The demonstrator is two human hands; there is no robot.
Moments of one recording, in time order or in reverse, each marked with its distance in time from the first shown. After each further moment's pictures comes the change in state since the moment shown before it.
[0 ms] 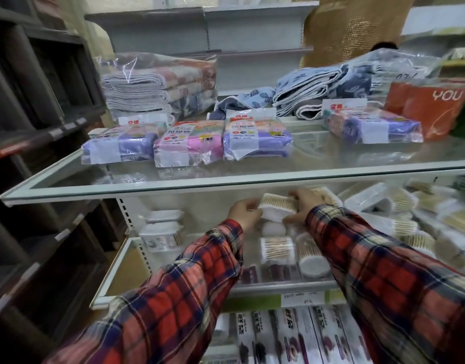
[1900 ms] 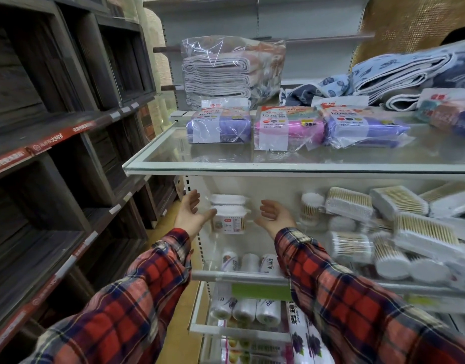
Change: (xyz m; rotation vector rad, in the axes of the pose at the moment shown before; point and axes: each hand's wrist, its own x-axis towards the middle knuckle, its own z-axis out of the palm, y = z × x) left_hand -0.046 -0.137 -0.223 -0.215 0.389 0.054; right_hand -0.026 -0.195 0.134 1.105 -0.068 0.032
